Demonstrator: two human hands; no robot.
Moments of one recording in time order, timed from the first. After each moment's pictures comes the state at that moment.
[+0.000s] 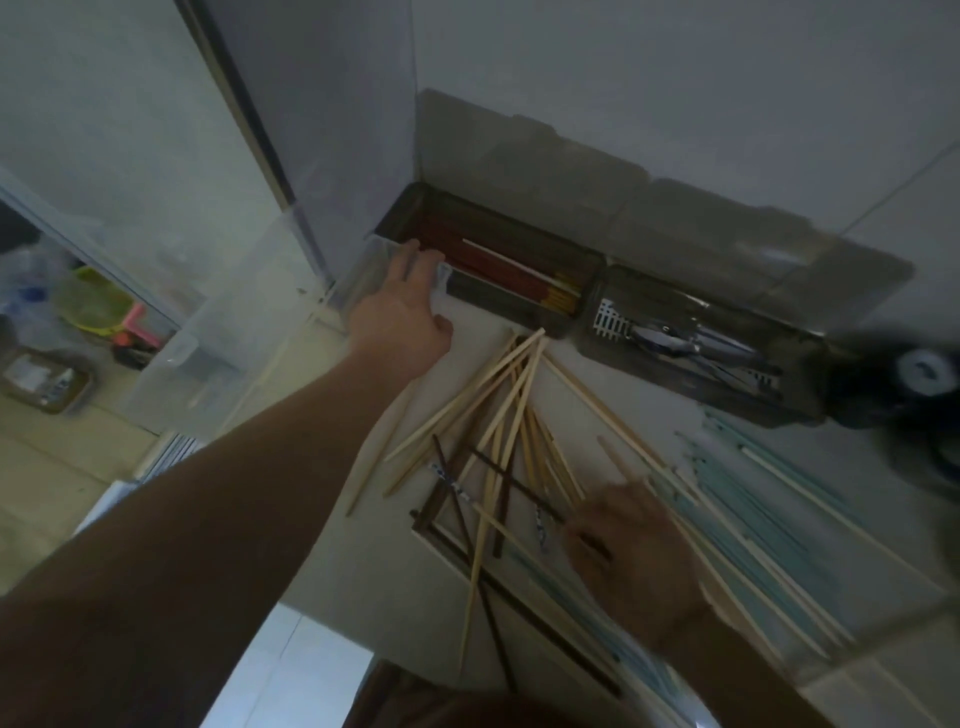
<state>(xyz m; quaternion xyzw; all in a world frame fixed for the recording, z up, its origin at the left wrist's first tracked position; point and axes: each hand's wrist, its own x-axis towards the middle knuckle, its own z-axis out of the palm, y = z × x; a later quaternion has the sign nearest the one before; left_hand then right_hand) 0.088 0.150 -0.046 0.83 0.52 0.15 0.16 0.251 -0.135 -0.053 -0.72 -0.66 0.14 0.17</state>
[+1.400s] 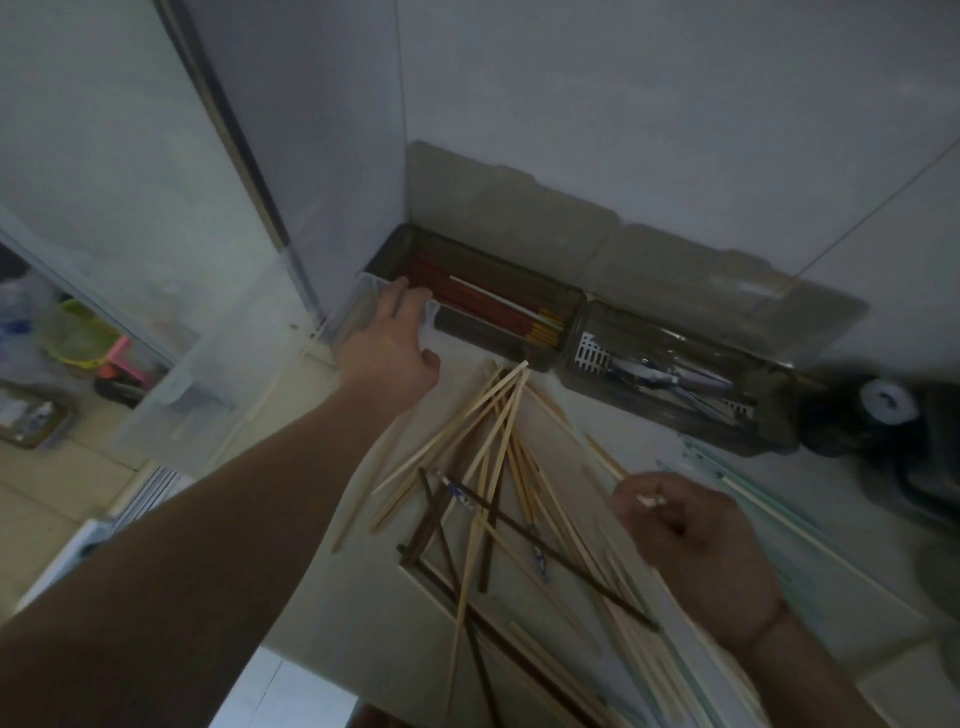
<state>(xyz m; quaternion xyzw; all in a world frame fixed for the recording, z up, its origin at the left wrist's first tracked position) 0.087 0.152 -0.047 0.83 0.52 0.14 0.14 0.267 -0.113 0.043 -0.76 -0.42 0.34 0.36</state>
